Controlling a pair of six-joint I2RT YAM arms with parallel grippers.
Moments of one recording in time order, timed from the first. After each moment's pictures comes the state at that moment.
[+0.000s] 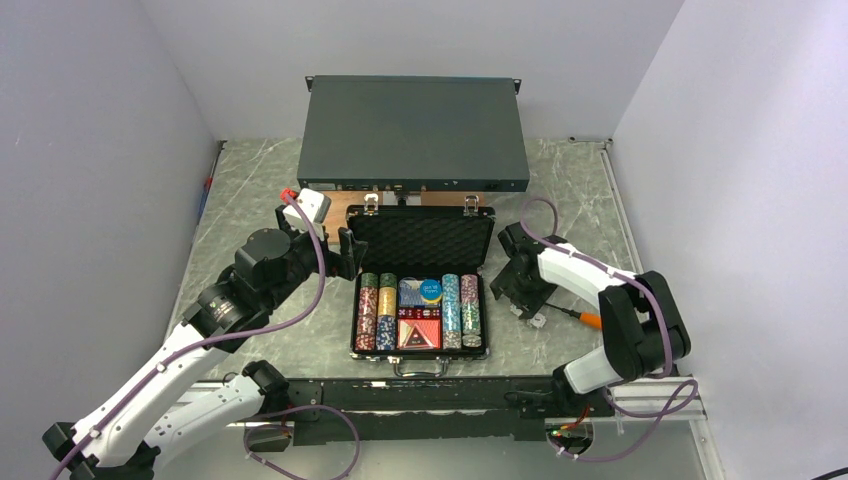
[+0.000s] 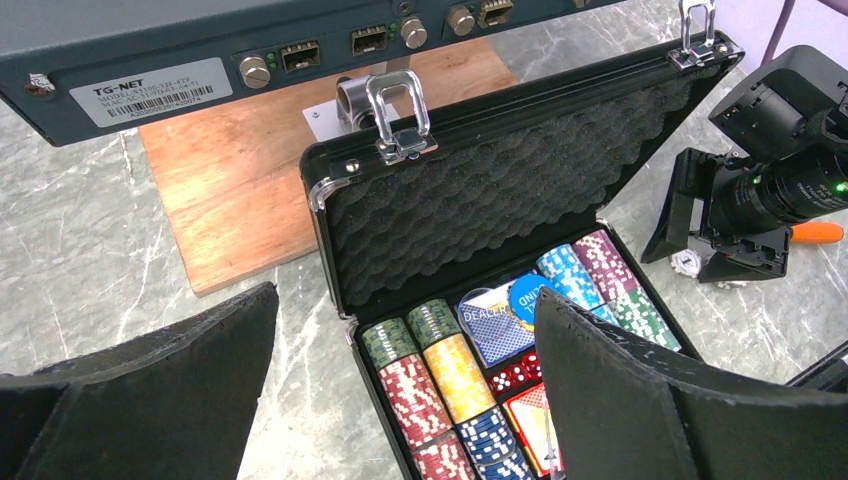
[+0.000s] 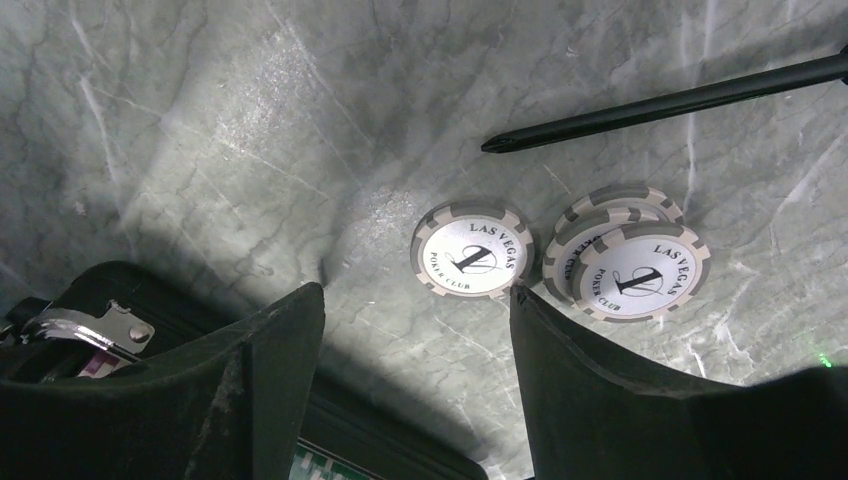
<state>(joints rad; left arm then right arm) -0.71 0.74 0.90 -0.41 -0.21 -0.20 0.38 1.47 0.78 -0.75 0.16 1.14</state>
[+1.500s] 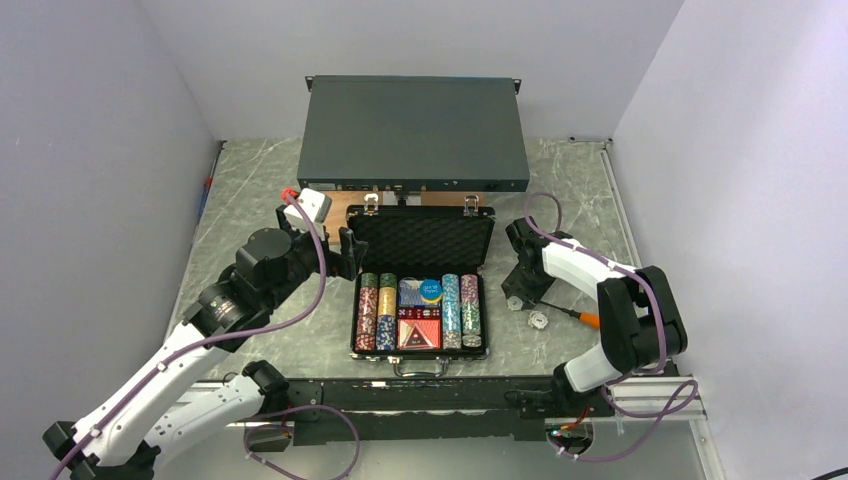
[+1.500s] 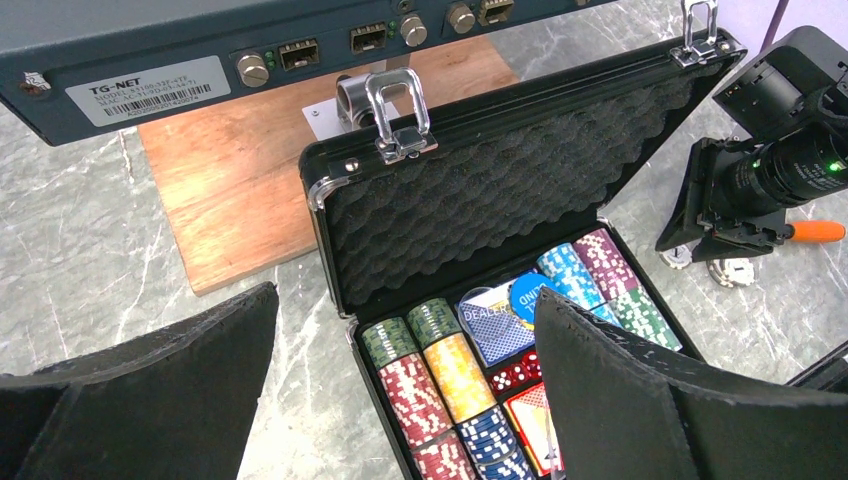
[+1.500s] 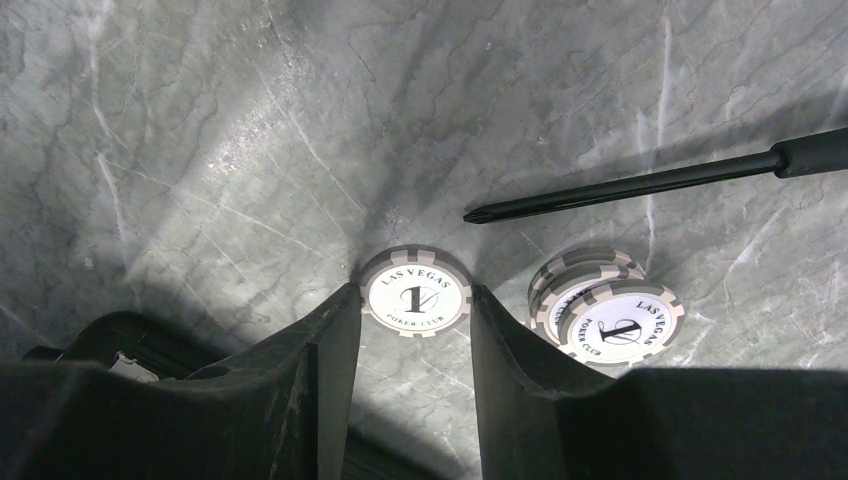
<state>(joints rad) -0.71 0.74 0.90 -0.41 -0.21 -0.20 0.31 1.51 0.80 -0.72 0.18 1.04</state>
